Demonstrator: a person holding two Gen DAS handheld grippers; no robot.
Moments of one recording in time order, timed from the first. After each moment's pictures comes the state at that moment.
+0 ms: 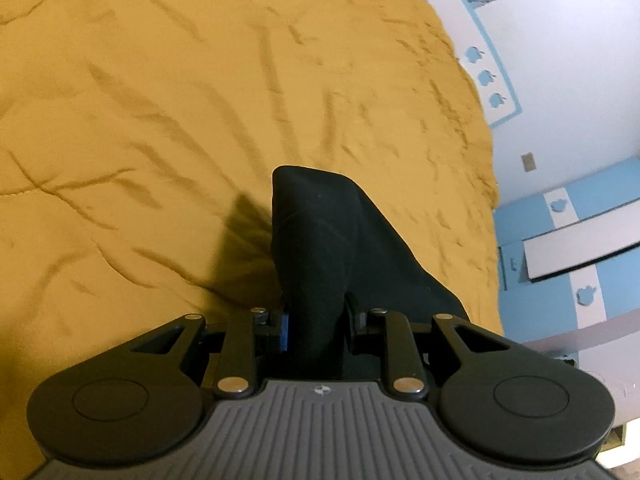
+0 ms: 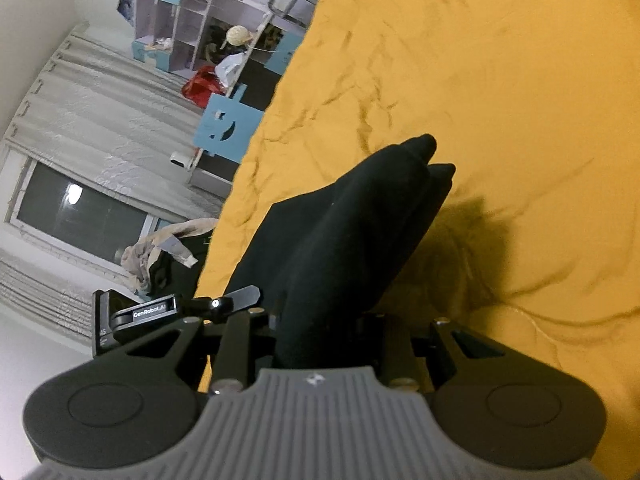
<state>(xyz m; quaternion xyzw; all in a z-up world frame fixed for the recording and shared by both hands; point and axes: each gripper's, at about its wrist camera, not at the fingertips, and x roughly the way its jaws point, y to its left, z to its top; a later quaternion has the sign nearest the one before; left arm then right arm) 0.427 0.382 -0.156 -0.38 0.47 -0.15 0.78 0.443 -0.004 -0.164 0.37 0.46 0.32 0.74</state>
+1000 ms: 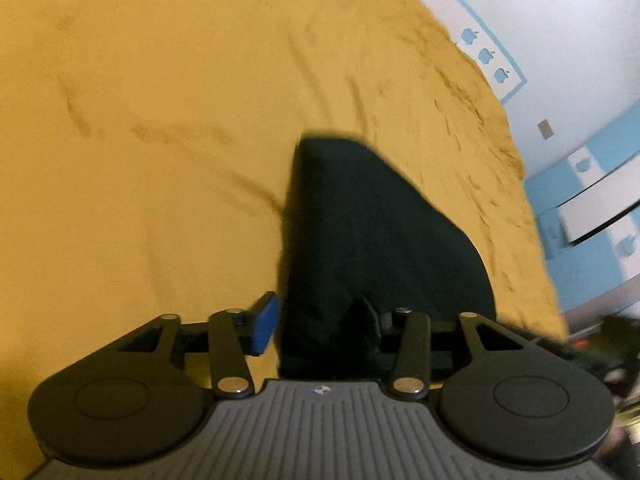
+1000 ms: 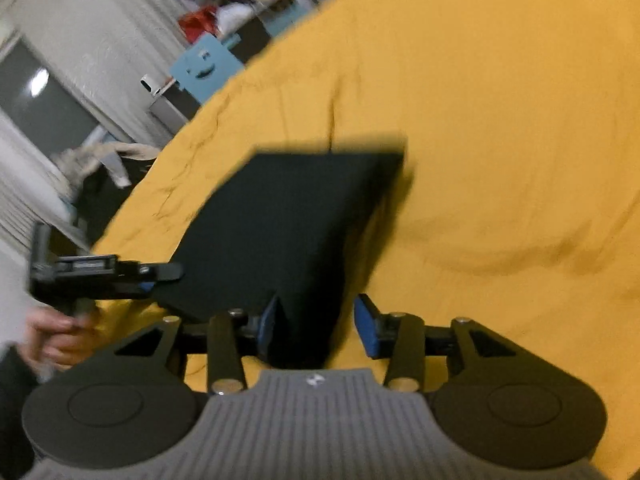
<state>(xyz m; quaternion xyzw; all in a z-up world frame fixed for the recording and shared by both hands) 0.339 0.384 -0.146 -0.26 0.44 -0.12 0.85 0.378 -0.016 -0.129 0.12 0.41 0.30 0.85</state>
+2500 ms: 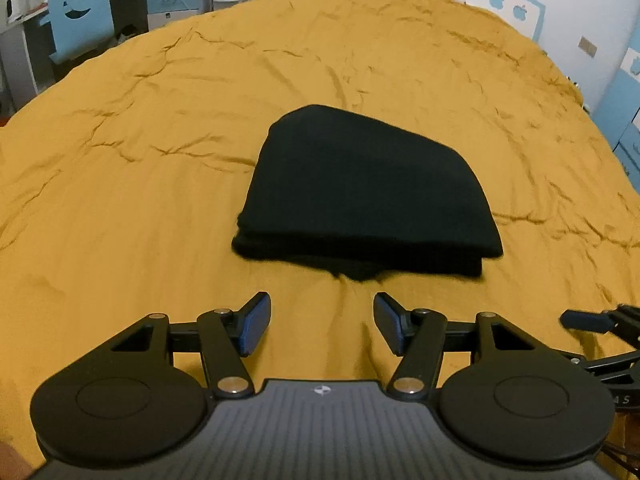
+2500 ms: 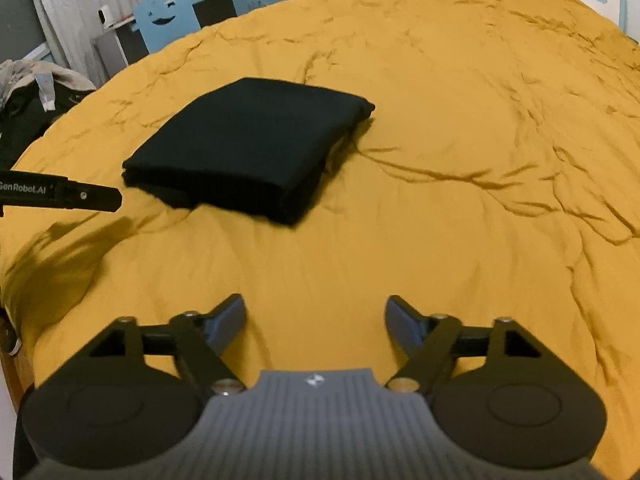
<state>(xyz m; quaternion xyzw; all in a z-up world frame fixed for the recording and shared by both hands) 0.238 0.262 -0.103 -0.06 0.45 -0.01 0.89 0.254 0.006 -0.143 -0.02 0.46 0.20 0.87</state>
